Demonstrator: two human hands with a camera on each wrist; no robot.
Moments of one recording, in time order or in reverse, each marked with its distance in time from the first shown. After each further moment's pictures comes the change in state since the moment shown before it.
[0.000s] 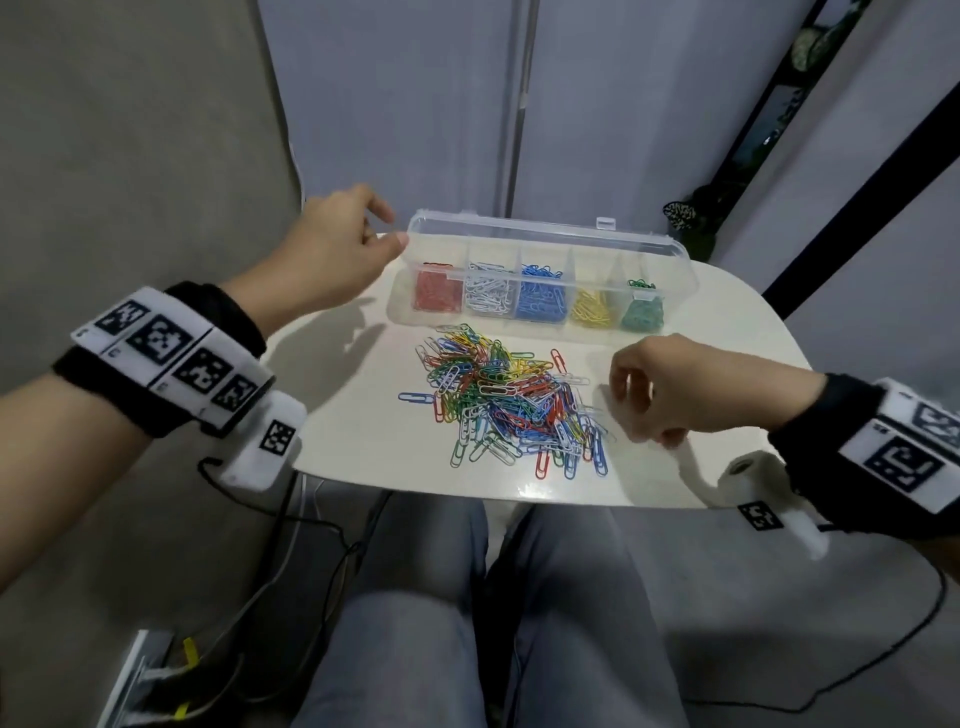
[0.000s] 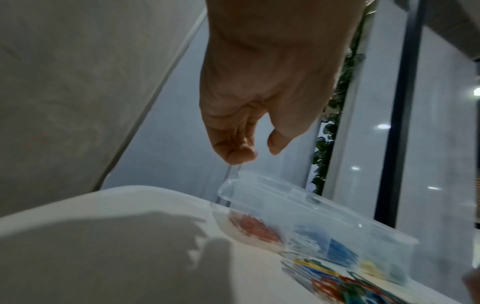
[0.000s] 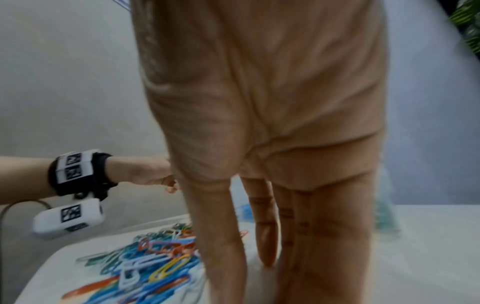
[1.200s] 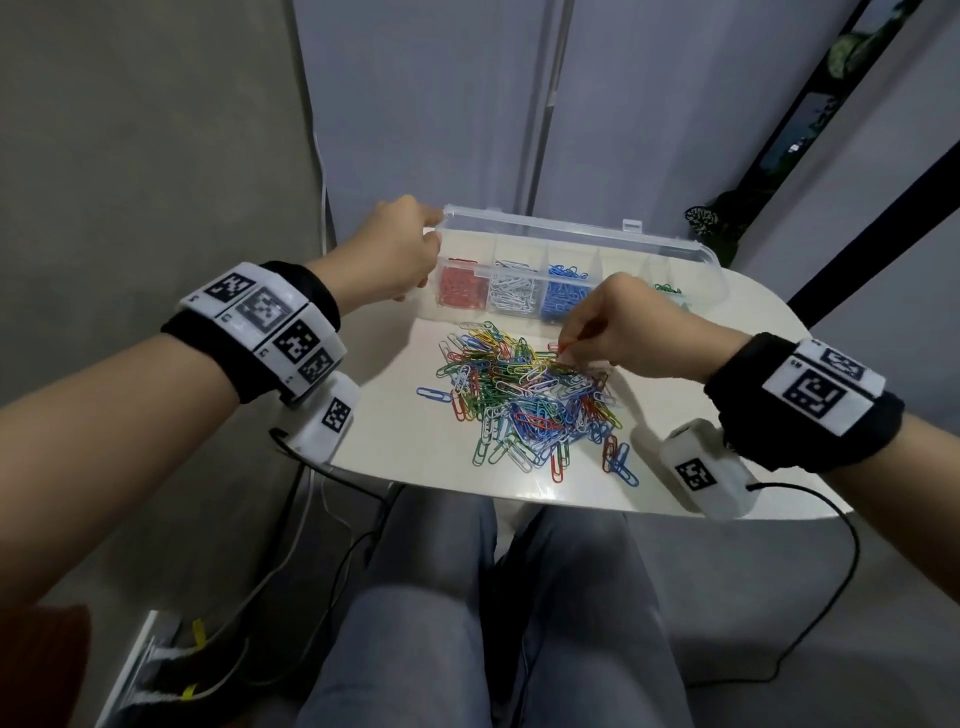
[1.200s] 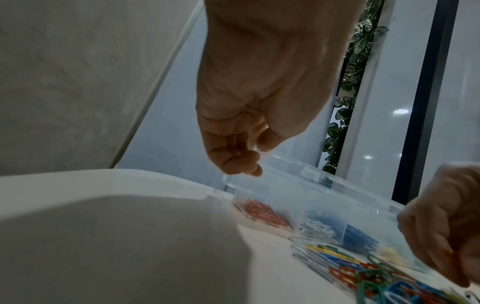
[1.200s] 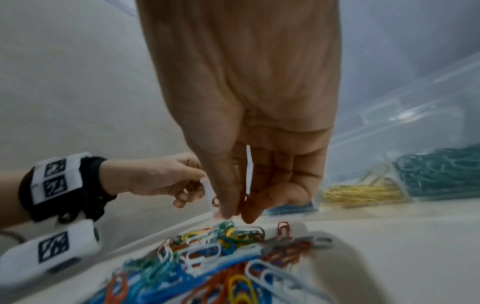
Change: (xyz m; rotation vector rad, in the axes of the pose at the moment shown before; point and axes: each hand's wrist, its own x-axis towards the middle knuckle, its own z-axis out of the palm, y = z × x) left_hand 0.011 0.006 0.019 -0.134 -0.163 -0.114; right_hand 0.057 -0.037 -0.009 0.171 0.272 -0.272
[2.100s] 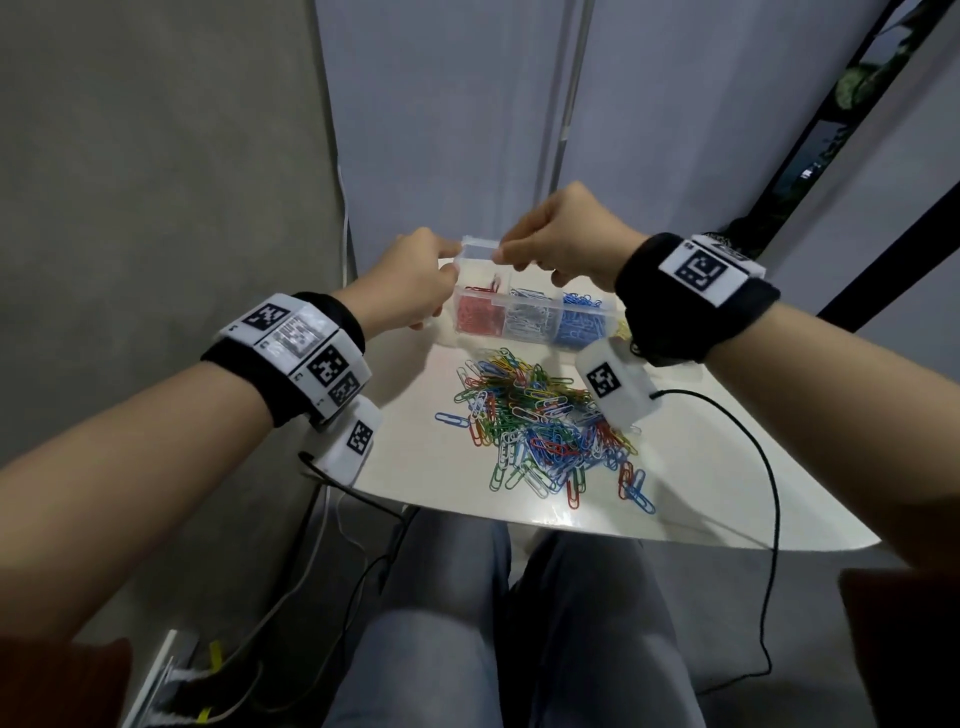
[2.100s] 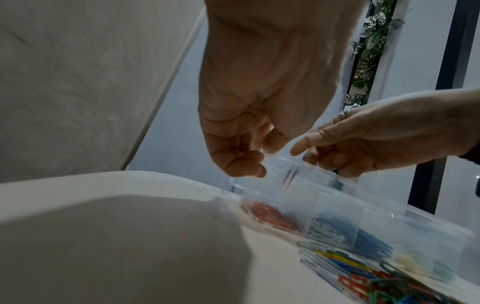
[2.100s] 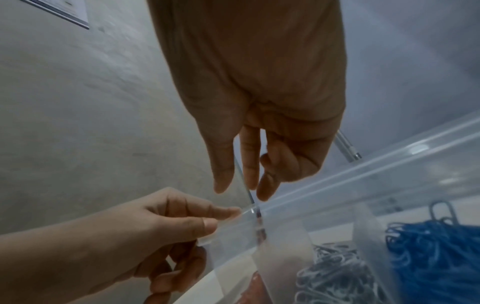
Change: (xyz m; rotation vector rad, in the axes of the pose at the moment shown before) left_hand 0.002 -0.002 0.000 -0.039 0.007 -0.033; right_hand 0.076 -0.064 -0.029 0.340 0.162 0.089
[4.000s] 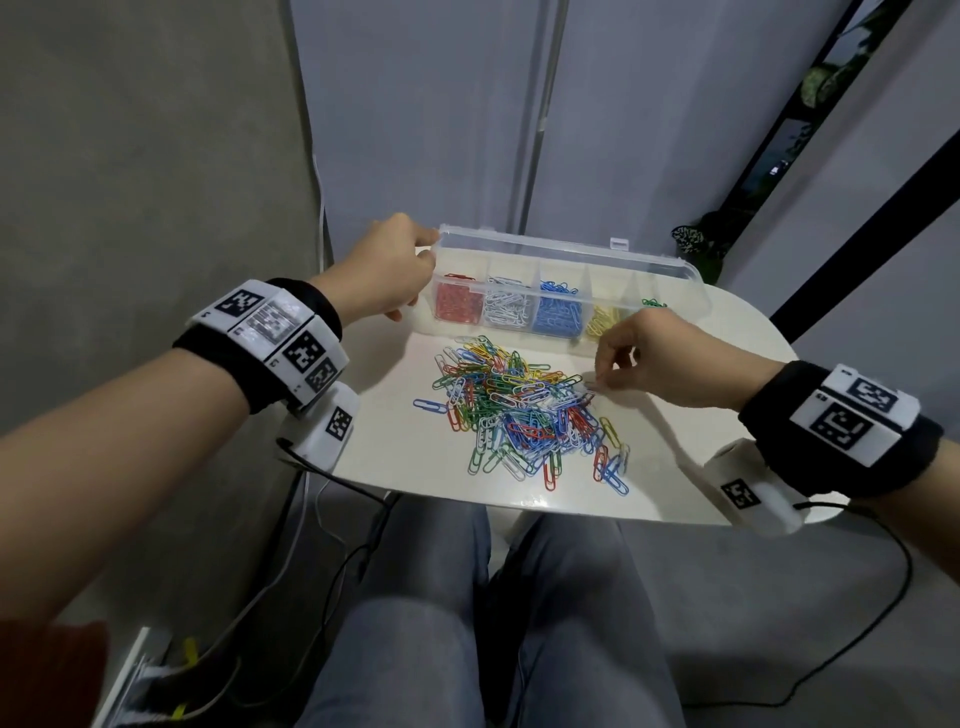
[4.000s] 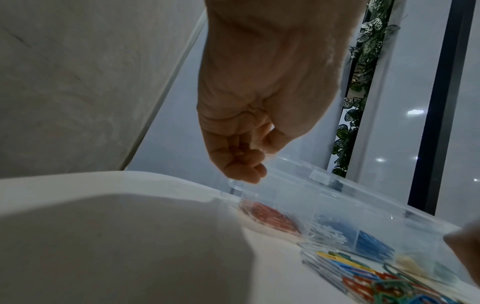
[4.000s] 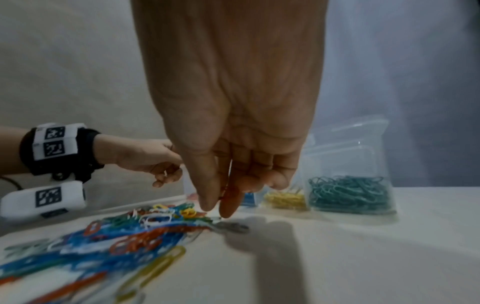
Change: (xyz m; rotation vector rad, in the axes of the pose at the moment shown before) left_hand -0.005 0.006 -0.001 -0.023 0.003 -0.040; right_hand -0.094 0.094 -0.033 -0.516 -0.190 -0.139
